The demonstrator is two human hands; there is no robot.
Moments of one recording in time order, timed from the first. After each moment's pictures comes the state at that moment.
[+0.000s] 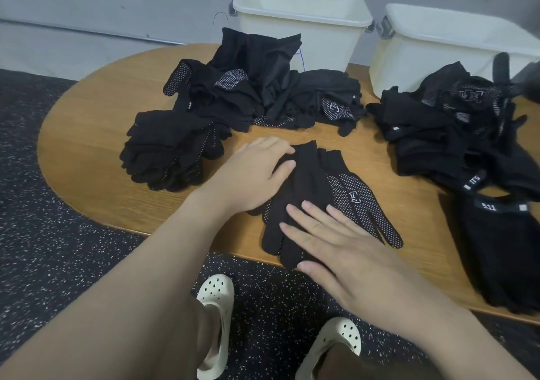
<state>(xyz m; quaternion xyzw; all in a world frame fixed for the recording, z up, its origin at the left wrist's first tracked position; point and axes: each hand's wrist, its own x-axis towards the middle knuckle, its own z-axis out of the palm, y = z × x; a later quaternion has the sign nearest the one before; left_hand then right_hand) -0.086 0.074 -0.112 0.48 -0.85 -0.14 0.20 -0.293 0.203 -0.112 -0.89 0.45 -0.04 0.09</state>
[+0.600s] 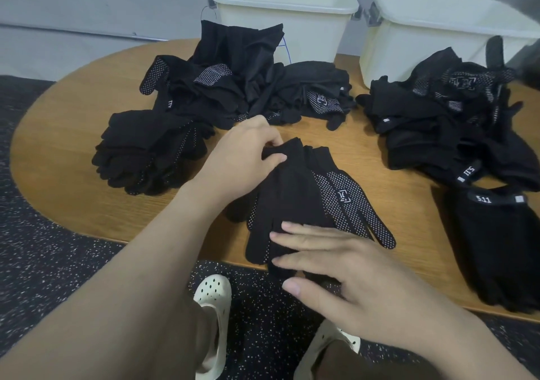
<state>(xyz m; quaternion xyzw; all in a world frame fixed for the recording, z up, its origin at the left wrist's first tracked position) -0.103 0.054 -0.109 0.49 -0.82 -0.13 0.28 -0.302 0.212 -0.093 -0.87 0.42 -0.13 0.22</state>
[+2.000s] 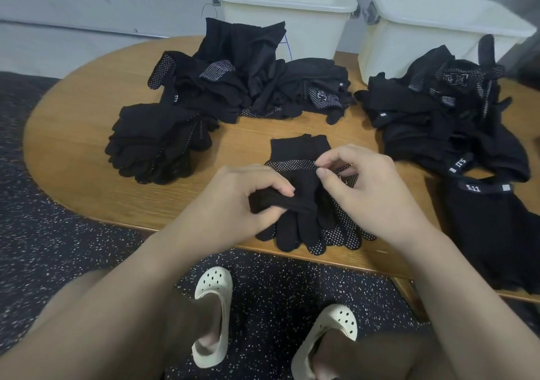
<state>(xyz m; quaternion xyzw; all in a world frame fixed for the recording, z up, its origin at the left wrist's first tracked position) -0.079 0.149 -0.104 0.37 -0.82 -0.26 0.35 -0.308 0.152 -0.089 -0.72 0.57 -0.36 0.18</state>
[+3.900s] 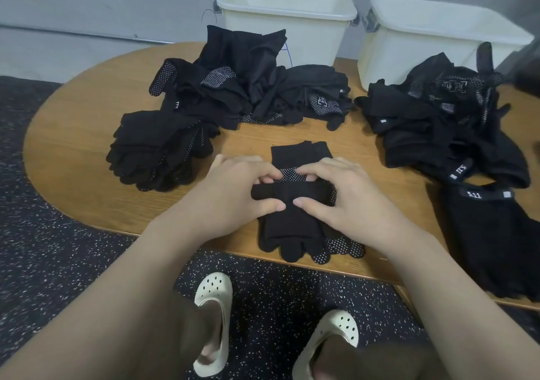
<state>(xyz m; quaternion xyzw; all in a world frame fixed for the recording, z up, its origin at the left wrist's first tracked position) -0.077 0.120 -0.094 0.49 -0.83 -0.20 0.20 -0.302 0.140 -0.097 -0.80 0.54 -0.20 0.16</state>
